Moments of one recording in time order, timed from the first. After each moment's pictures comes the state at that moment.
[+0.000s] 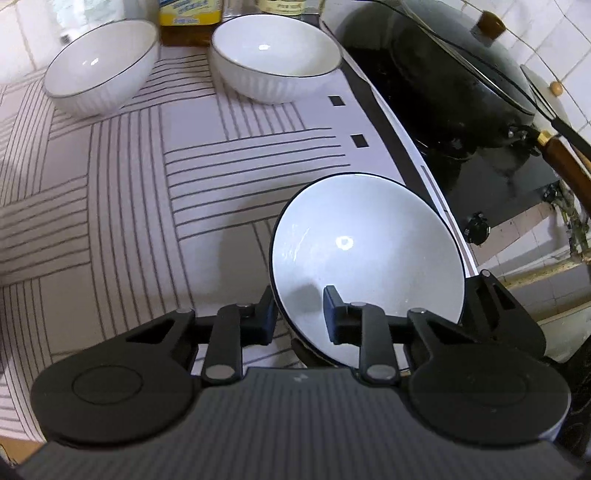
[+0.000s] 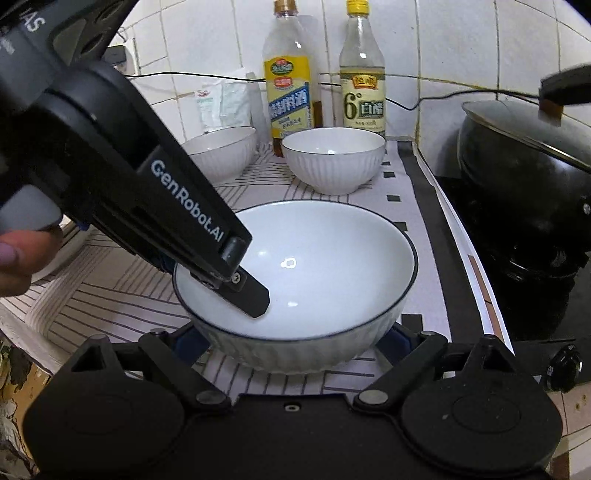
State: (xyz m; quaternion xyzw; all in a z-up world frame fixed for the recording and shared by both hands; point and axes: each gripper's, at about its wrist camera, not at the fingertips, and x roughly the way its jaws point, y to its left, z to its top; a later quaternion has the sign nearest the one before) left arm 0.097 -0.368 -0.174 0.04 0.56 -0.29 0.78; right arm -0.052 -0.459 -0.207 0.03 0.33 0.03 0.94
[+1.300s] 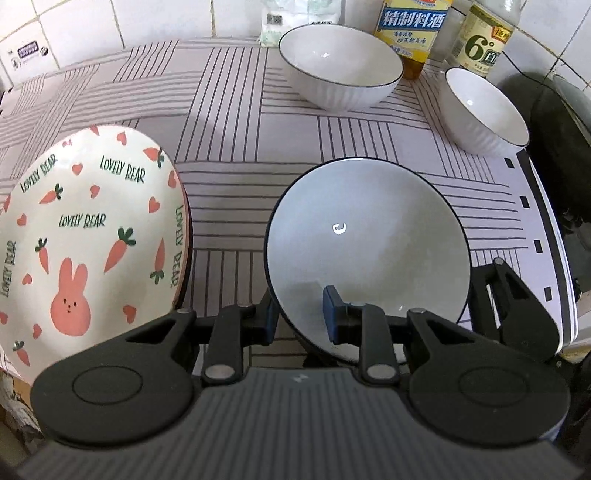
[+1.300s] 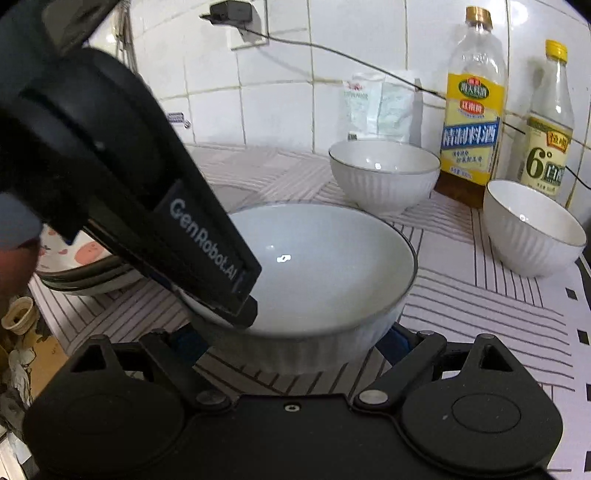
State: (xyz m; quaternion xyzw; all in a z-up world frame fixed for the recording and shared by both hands) left arm 0.132 -0.245 -0.183 0.01 0.54 -0.12 0.83; right arm 0.039 -0.334 -0.215 -0.04 0.33 0.15 0.93
